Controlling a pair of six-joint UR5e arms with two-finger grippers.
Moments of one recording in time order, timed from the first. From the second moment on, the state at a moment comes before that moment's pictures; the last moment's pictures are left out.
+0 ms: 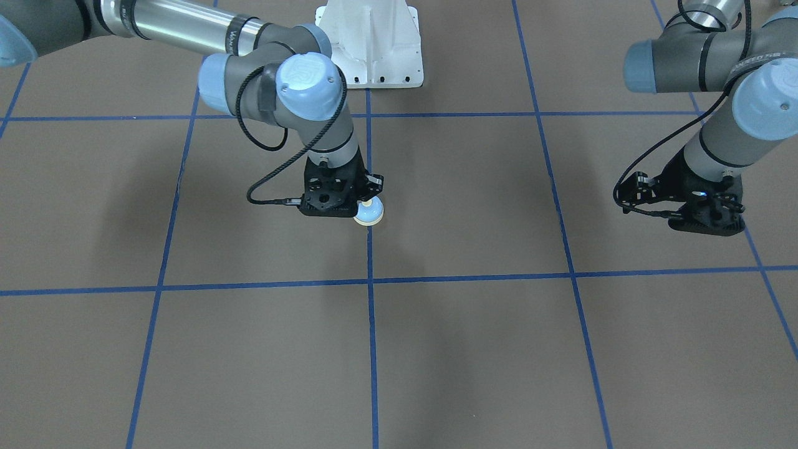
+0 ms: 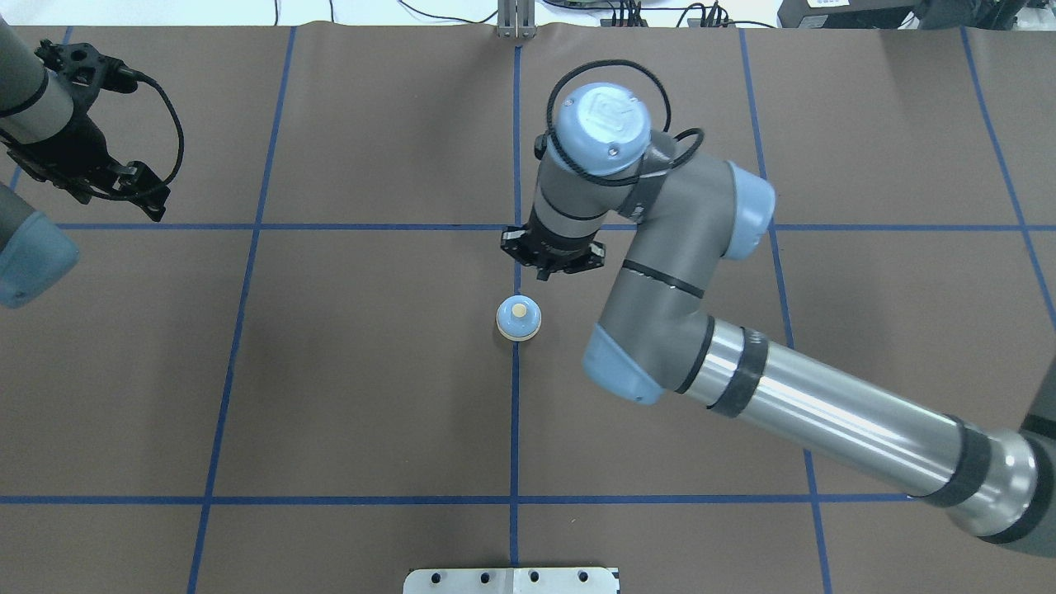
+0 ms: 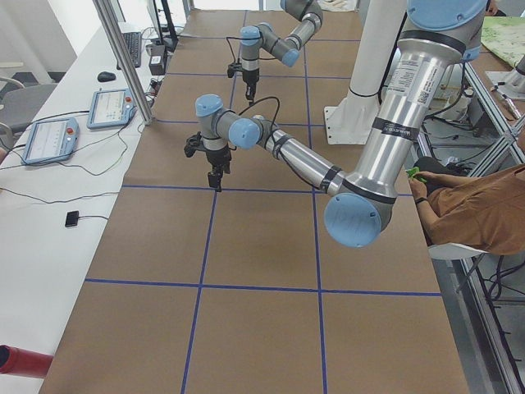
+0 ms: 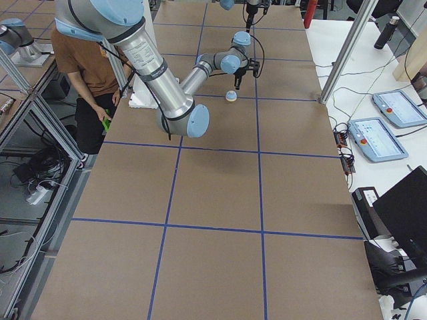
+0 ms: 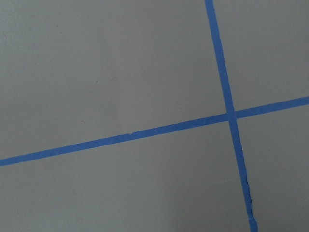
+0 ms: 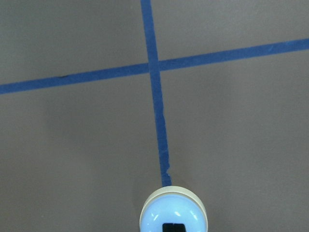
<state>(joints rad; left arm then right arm) -1.05 -1.89 -1.77 -1.43 -2.16 -0.42 0.63 -0.82 1.56 -1.50 2.02 1.29</state>
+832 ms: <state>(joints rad) -1.13 -1.71 -1.88 -1.44 -2.18 -0.23 1.06 -1.35 1.82 -1.49 2.21 0.65</state>
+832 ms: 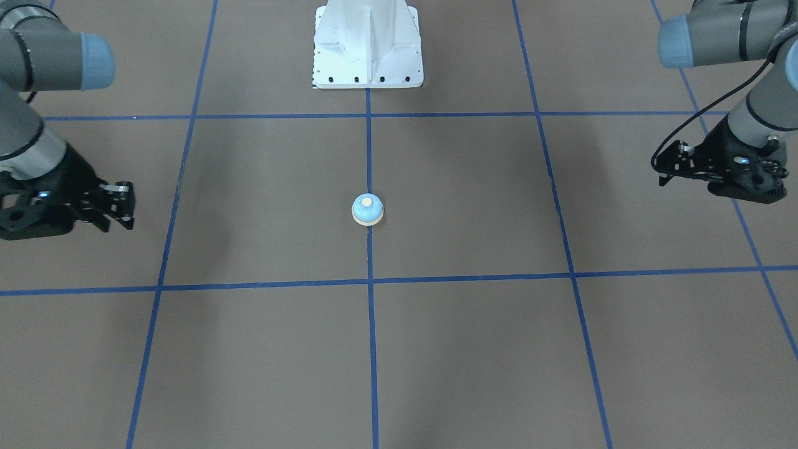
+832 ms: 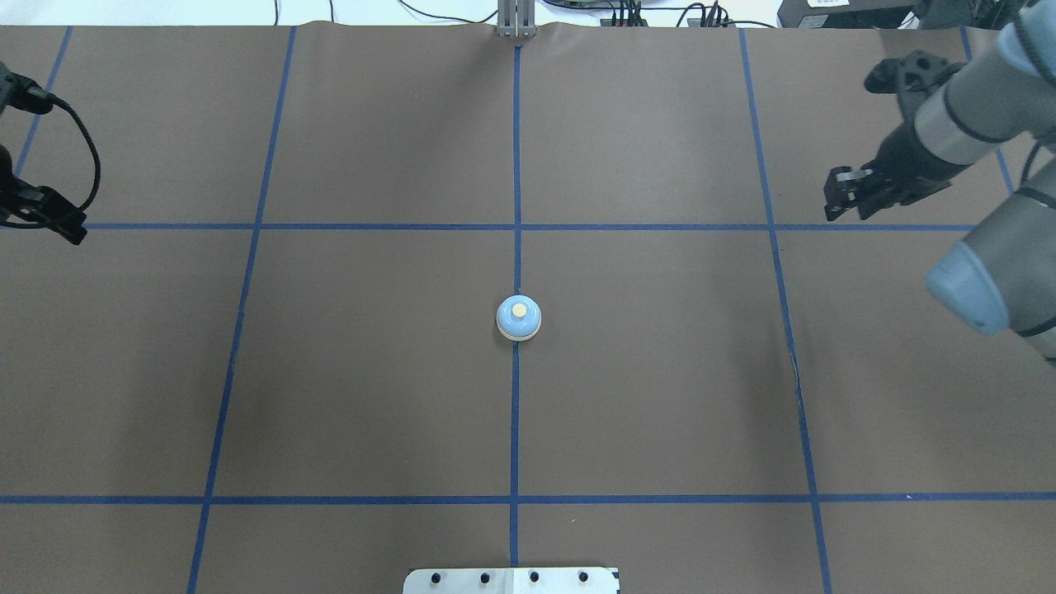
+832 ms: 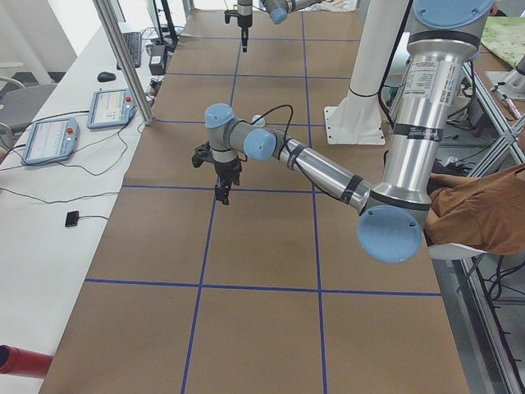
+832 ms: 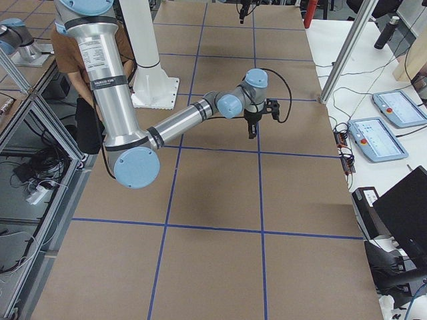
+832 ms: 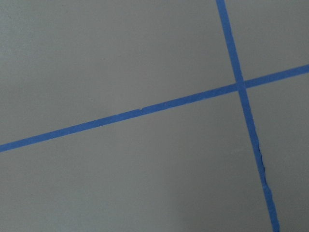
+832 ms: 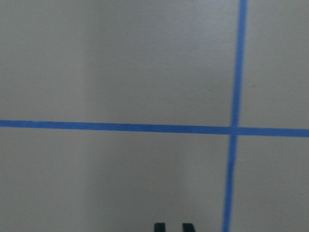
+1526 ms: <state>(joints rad) -1.38 -1.59 -1.84 -1.45 -2.31 0.10 1.39 -1.57 1.77 -1.51 2.32 0.14</state>
